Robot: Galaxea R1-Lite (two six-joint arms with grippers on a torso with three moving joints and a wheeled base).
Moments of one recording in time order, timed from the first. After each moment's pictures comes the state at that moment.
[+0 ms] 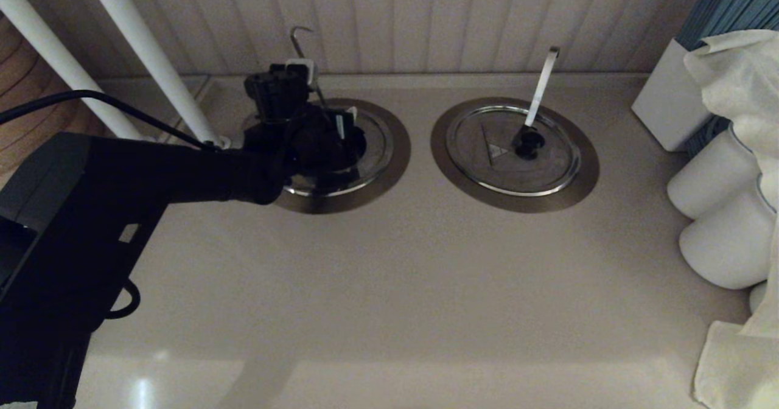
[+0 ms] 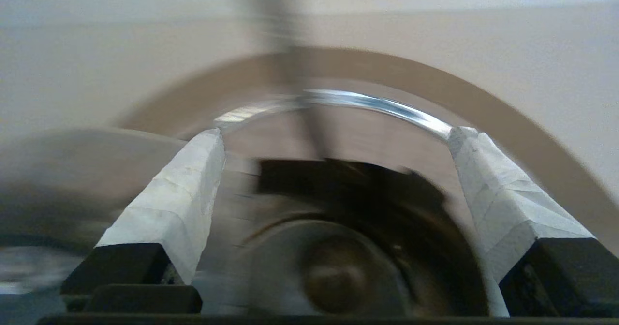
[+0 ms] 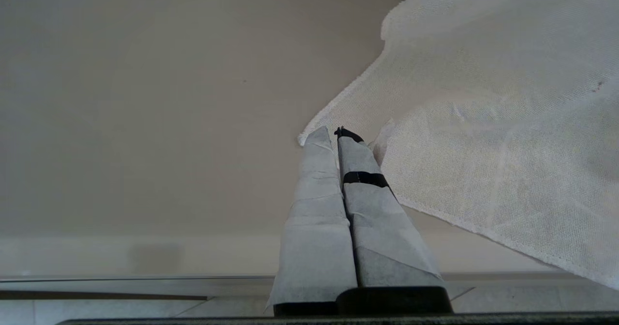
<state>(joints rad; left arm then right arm) -0.38 2.24 -1.80 -0.54 0.23 0.03 0.00 0.00 0.00 0.00 0.00 0.01</state>
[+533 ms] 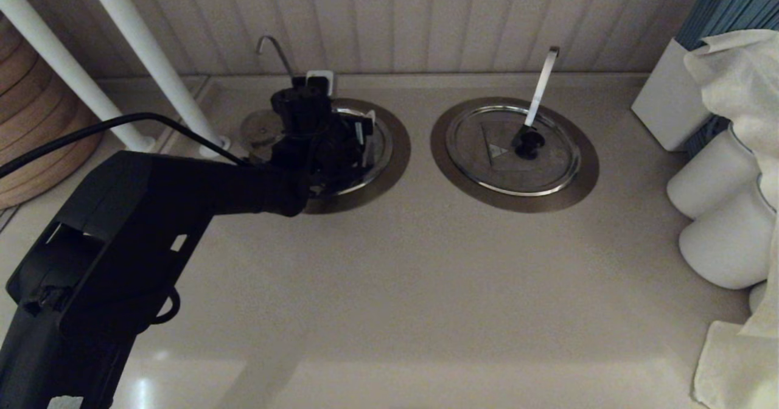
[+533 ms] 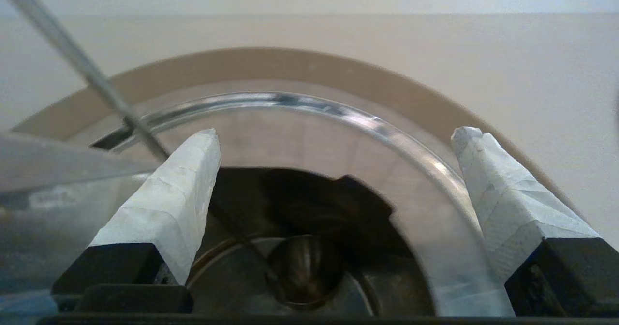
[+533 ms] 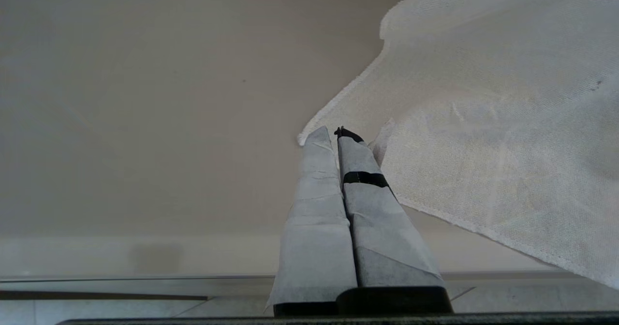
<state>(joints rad) -0.42 2.34 -1.87 -0.63 0.24 0.01 0.00 0.00 0.00 0.00 0.00 0.01</state>
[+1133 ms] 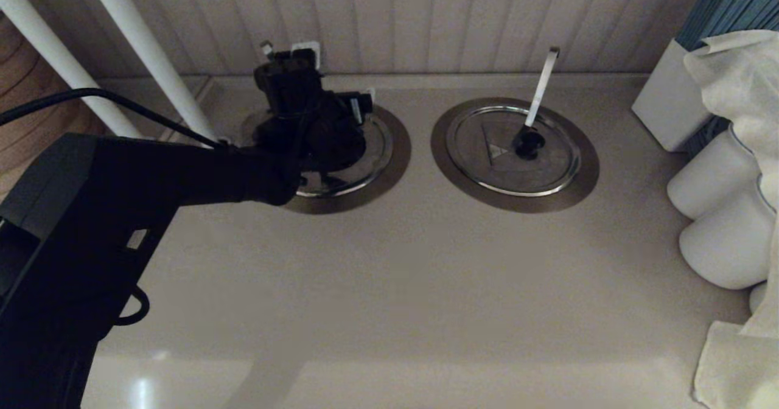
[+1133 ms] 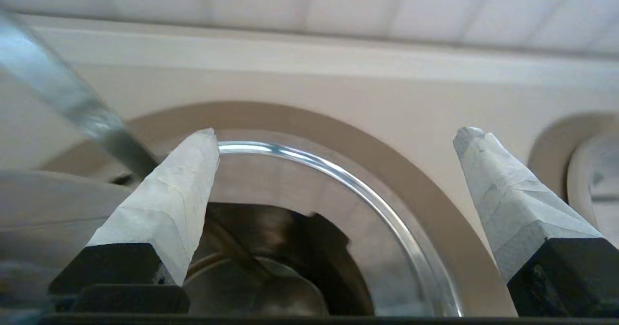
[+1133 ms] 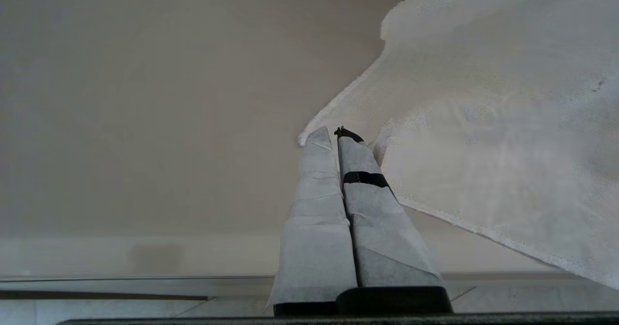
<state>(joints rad) -0.44 2.24 -1.82 -0.63 0.23 -0.06 0.00 0.00 0.00 0.00 0.00 0.01</state>
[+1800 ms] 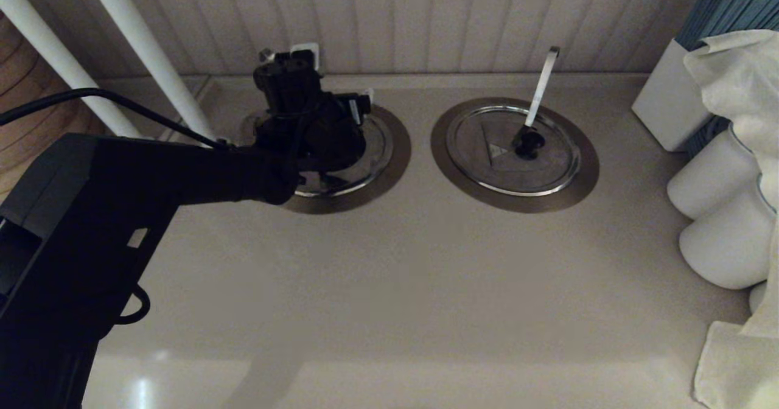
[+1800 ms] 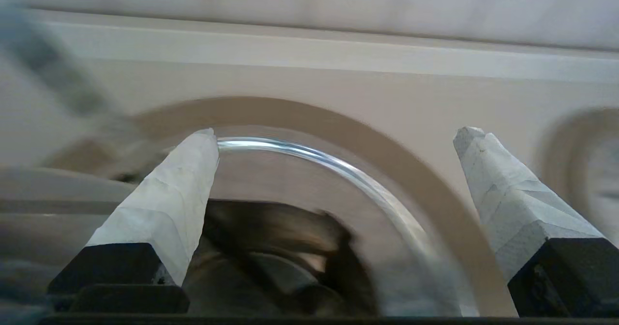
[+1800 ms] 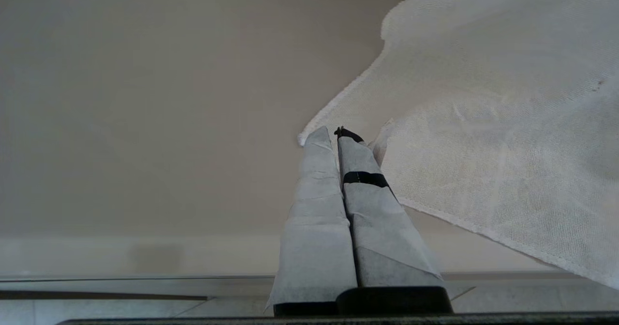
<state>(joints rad) -0.43 2.24 -1.83 -0.61 0.23 -0.06 0.00 0.00 0.00 0.00 0.00 0.01</state>
